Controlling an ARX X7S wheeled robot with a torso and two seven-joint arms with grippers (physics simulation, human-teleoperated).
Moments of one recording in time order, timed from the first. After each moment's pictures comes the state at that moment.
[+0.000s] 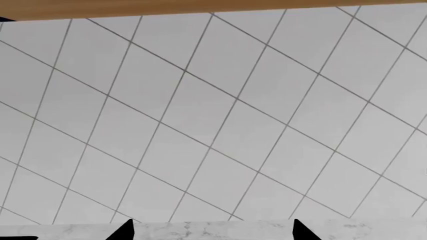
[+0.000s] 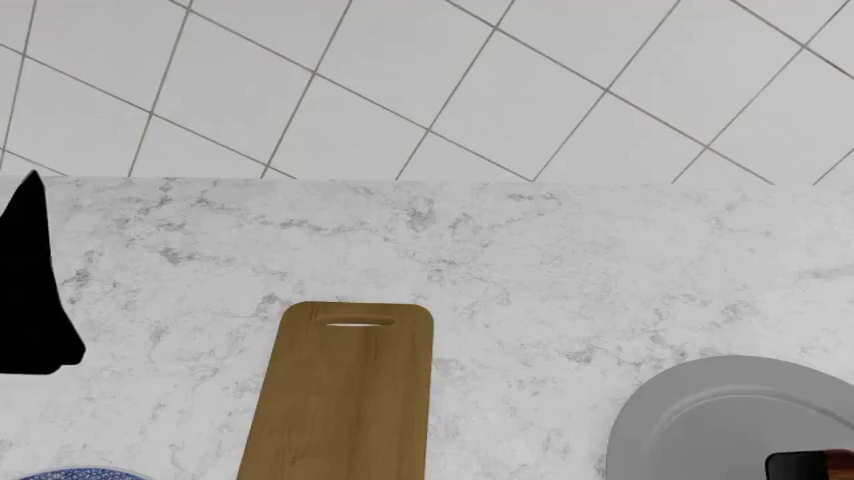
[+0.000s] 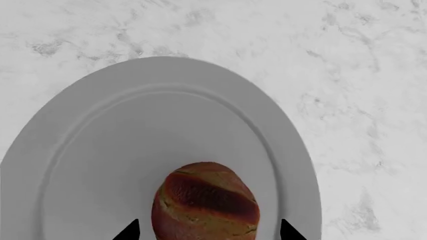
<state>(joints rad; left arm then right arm) -0.95 -0.80 0.35 0.88 -1.68 -0.81 -1.38 0.93 1.18 -0.45 -0.06 1.88 1.35 0.78</state>
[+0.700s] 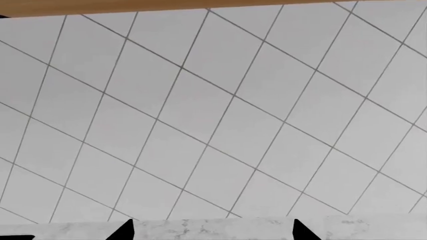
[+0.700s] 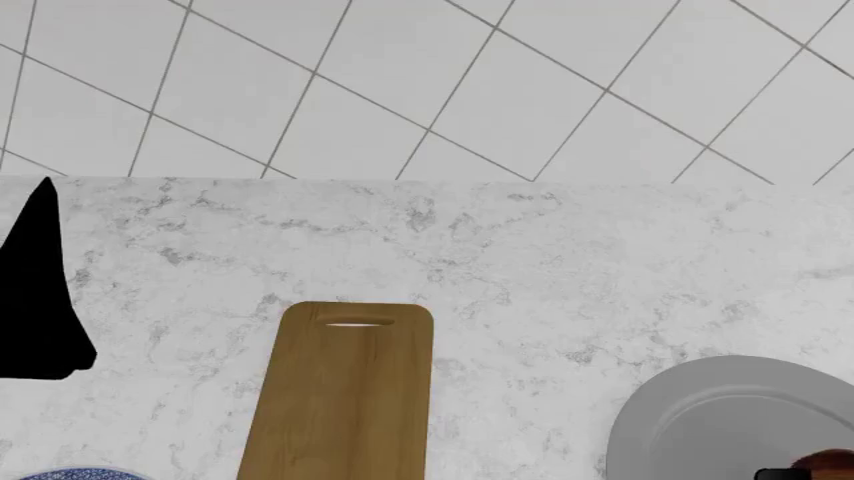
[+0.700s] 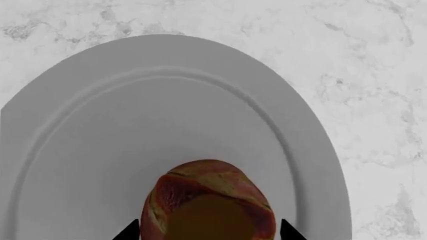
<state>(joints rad) -0.94 -0.79 0.36 0.88 -1.66 -0.81 -1.38 0.86 1.15 -0.47 -0.02 1.76 1.28 0.67</state>
